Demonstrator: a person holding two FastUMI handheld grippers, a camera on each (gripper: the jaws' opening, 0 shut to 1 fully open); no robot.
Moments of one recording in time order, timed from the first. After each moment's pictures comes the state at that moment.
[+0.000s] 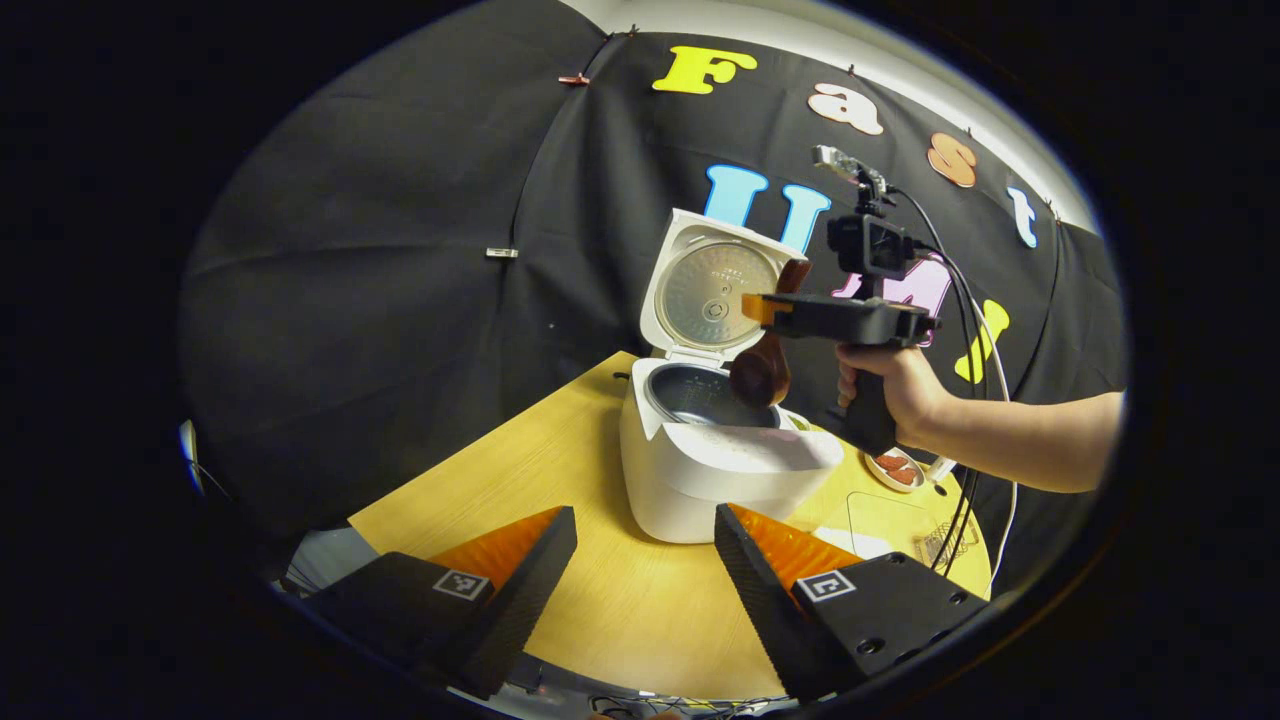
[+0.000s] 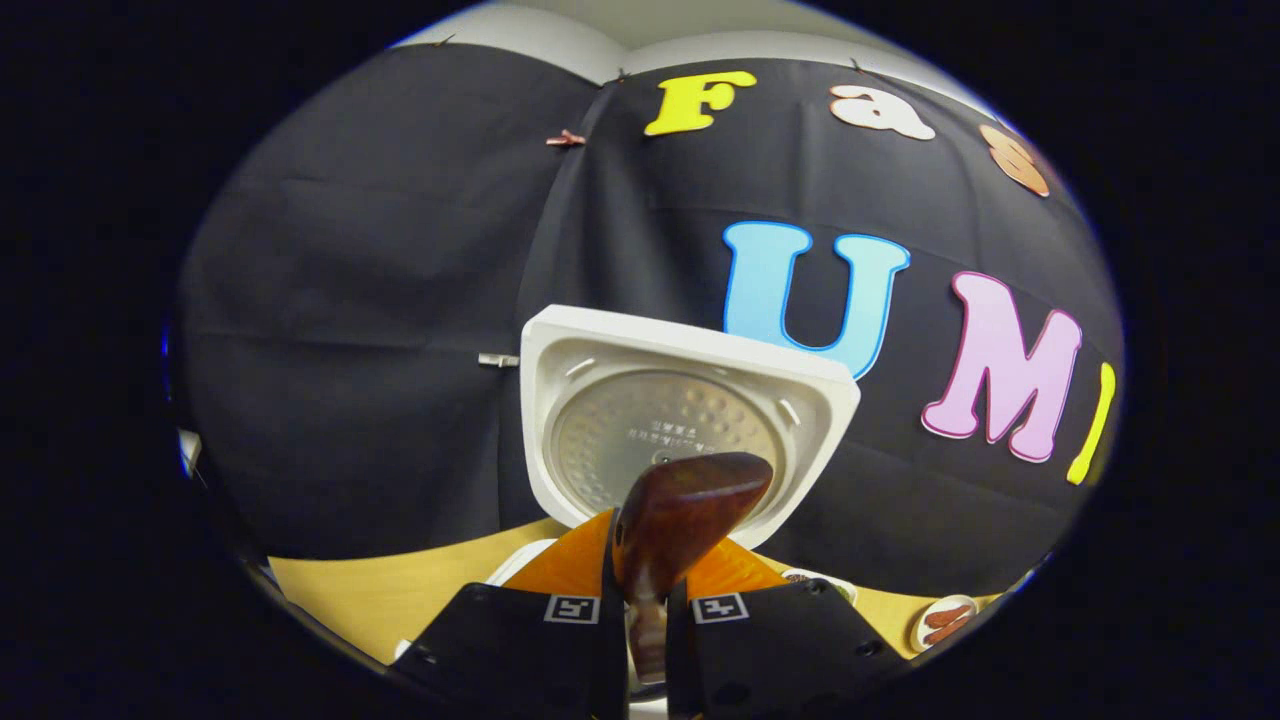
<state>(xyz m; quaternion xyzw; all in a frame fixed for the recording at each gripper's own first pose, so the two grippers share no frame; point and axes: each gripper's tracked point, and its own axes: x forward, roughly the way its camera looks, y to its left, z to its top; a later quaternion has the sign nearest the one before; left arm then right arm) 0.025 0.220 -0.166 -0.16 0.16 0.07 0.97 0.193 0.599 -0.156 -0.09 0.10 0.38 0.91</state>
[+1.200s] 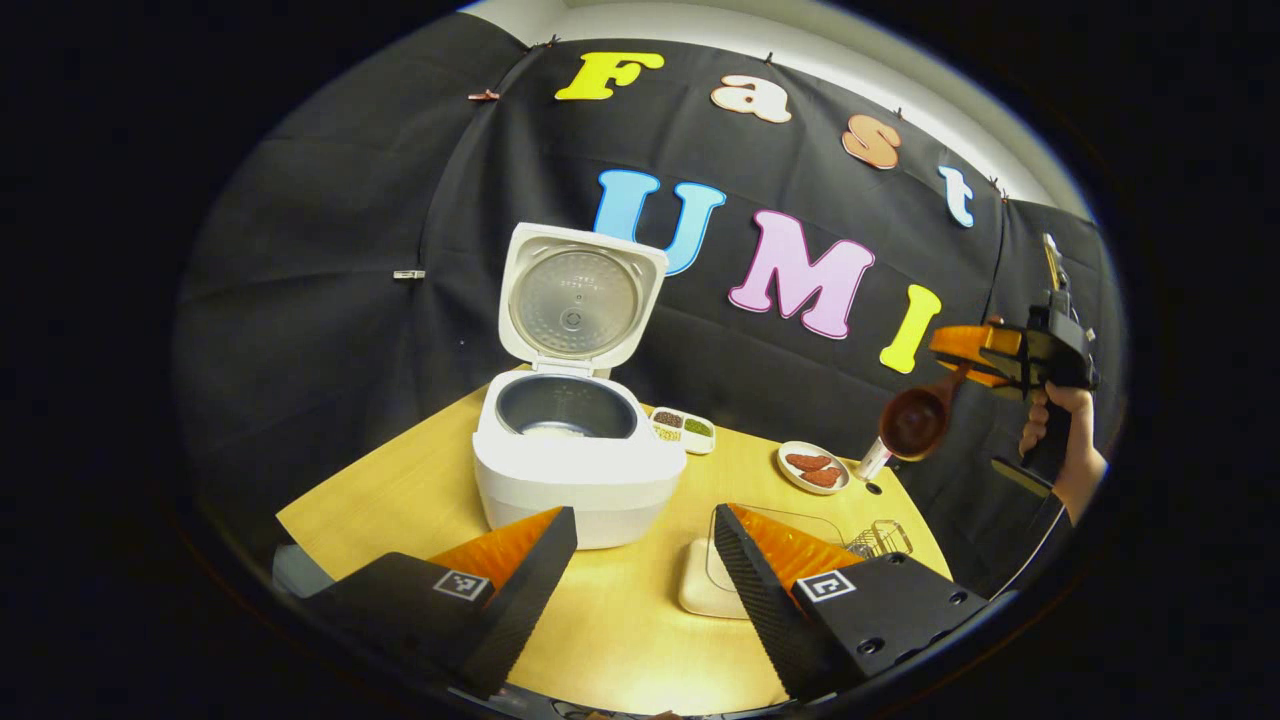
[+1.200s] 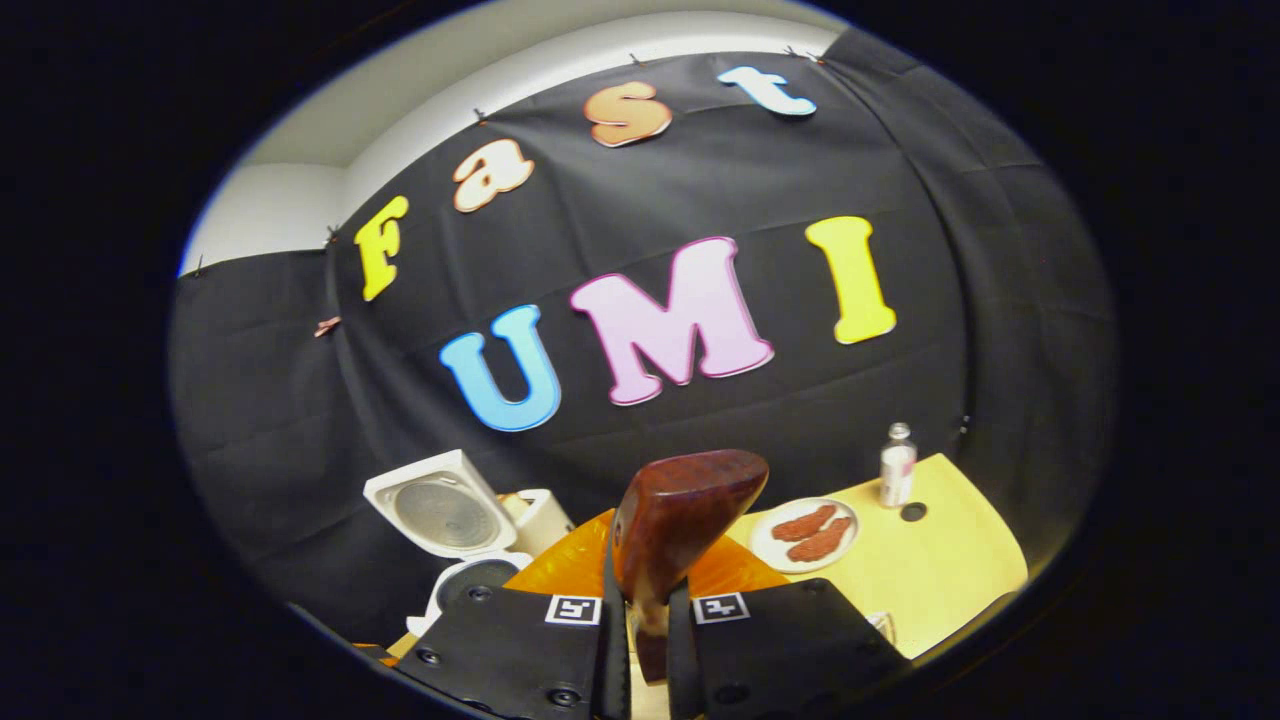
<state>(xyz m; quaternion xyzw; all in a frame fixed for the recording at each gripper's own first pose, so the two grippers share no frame) 0.058 0.056 -0.115 -0.13 0.13 0.00 0.98 0.203 0.149 -0.046 0.14 0.15 0.14 0.97</state>
